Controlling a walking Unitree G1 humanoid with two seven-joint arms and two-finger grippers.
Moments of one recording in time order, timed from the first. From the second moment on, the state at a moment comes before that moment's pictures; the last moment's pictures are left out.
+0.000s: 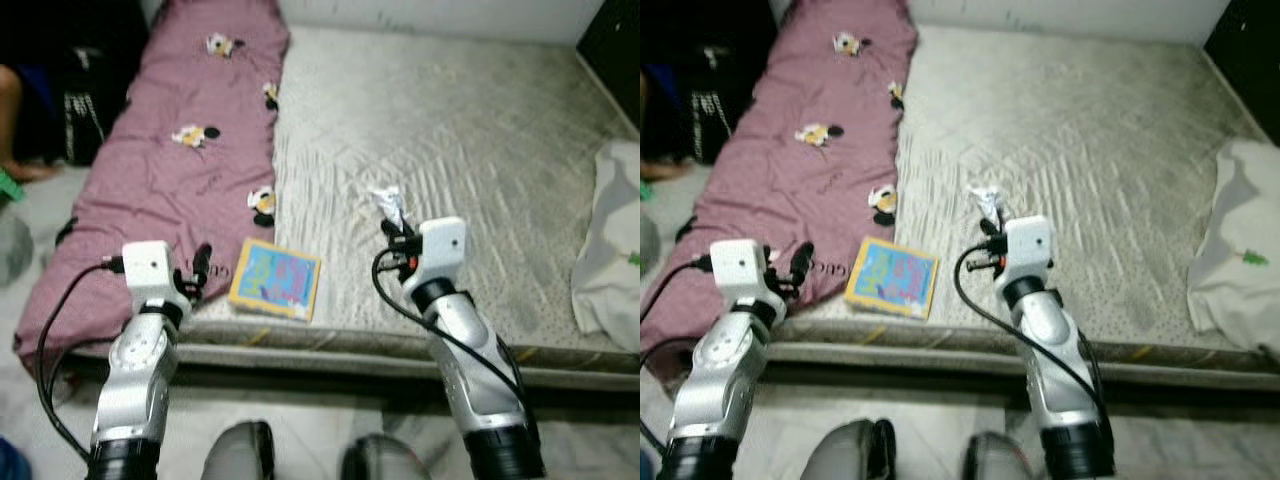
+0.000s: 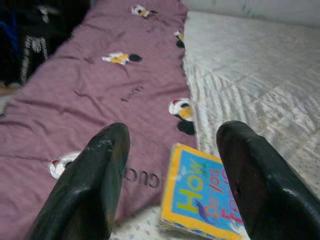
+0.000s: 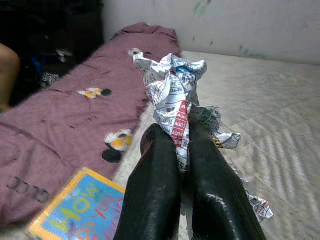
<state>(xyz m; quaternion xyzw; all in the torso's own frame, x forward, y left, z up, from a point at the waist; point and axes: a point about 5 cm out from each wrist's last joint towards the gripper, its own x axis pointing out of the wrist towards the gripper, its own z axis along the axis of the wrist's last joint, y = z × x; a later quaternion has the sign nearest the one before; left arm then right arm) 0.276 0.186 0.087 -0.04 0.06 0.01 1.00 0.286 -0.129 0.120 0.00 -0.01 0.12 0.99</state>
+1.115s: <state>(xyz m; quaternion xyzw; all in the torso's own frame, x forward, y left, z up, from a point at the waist) 0.279 0.172 0.083 -0.05 0.07 -0.02 1.00 0.288 -0.138 0.110 0.00 0.01 0.10 1.00</state>
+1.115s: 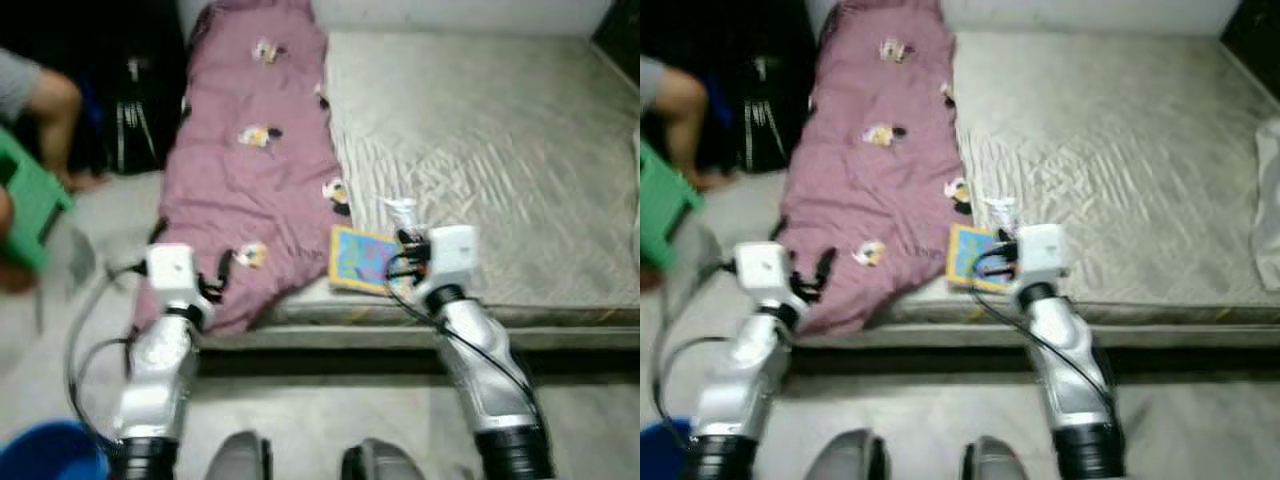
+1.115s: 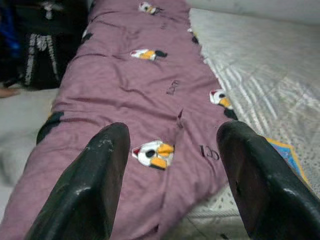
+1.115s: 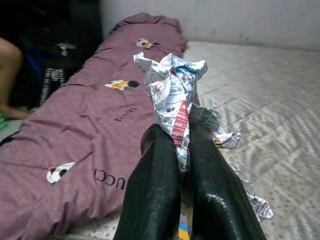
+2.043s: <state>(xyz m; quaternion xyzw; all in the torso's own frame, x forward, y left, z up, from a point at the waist) 0.276 0.172 0.085 -0.07 0.05 -0.06 0.99 0.290 -0.125 0.111 0.00 0.01 0.12 0.99</state>
